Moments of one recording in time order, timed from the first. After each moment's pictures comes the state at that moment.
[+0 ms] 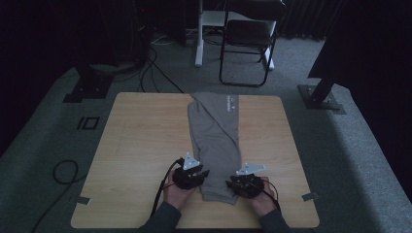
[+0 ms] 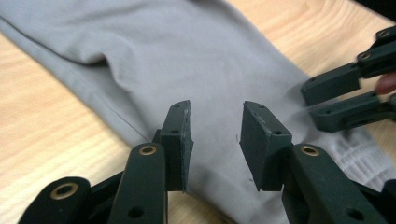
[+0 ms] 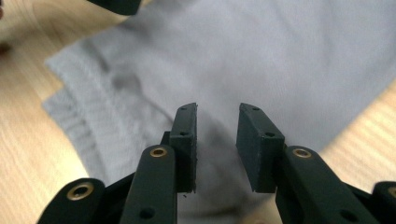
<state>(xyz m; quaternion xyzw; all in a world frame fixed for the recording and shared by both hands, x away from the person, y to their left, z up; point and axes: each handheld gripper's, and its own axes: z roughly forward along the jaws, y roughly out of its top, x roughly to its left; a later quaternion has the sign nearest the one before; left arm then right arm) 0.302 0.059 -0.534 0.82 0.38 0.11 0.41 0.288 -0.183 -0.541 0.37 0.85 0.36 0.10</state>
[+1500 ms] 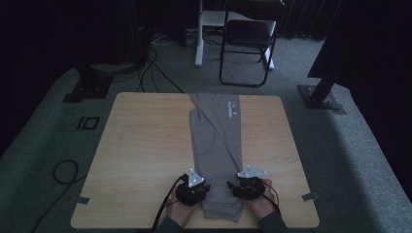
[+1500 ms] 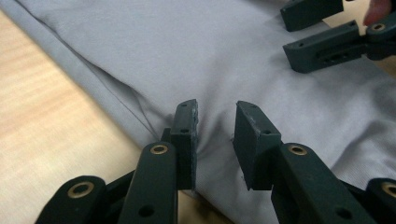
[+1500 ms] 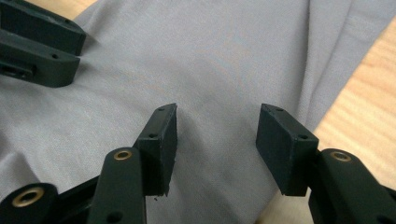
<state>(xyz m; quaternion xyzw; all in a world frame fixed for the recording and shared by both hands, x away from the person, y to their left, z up) 0.257 0.050 -0.557 0.82 0.40 0.13 0.40 0.283 -0.186 -0.552 0.39 0.83 0.35 0.16</state>
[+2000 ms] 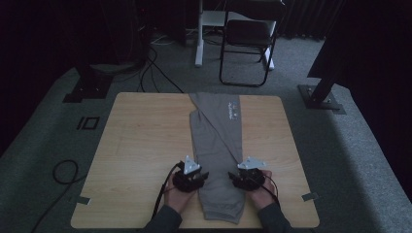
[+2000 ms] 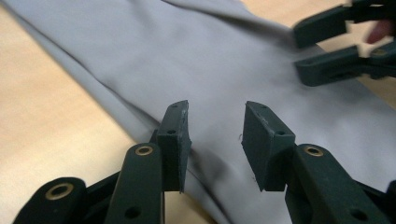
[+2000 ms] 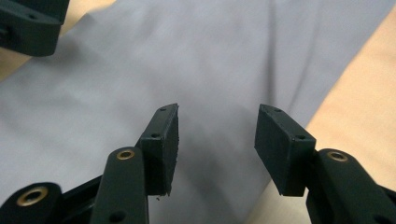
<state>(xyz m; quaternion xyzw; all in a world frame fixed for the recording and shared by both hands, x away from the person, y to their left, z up) 0.321 0.064 -0.536 0.80 0.41 0.15 0.41 0.319 -0.183 -0.539 0.39 0.83 0.35 0.20</state>
